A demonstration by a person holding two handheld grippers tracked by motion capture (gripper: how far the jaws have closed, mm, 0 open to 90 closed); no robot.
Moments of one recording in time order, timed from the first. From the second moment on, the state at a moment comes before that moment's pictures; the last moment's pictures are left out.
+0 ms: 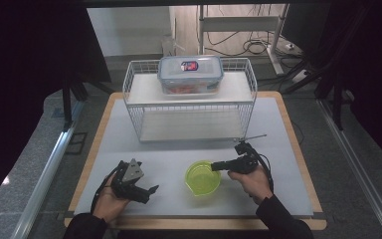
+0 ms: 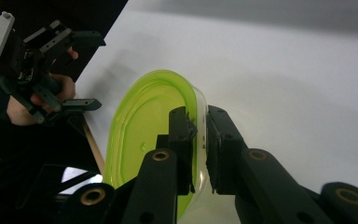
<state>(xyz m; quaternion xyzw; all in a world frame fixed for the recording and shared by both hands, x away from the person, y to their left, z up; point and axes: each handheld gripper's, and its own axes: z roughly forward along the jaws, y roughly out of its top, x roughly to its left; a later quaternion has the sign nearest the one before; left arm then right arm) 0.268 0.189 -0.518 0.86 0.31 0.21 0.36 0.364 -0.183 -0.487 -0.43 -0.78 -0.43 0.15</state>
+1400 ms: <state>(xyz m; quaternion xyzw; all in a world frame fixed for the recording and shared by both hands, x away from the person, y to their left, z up) 0.268 0.192 -0.516 0.85 0.32 0.21 0.36 0.404 -0.196 -0.379 -0.41 -0.72 -0.54 0.12</state>
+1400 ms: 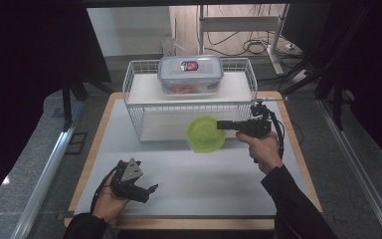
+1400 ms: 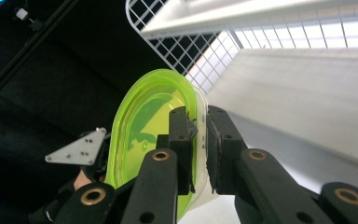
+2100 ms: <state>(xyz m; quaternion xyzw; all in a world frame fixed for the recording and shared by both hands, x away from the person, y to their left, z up) 0.268 0.193 -0.516 0.85 0.32 0.21 0.36 0.430 -0.184 -0.311 -0.40 -0.71 -0.57 0.09</state>
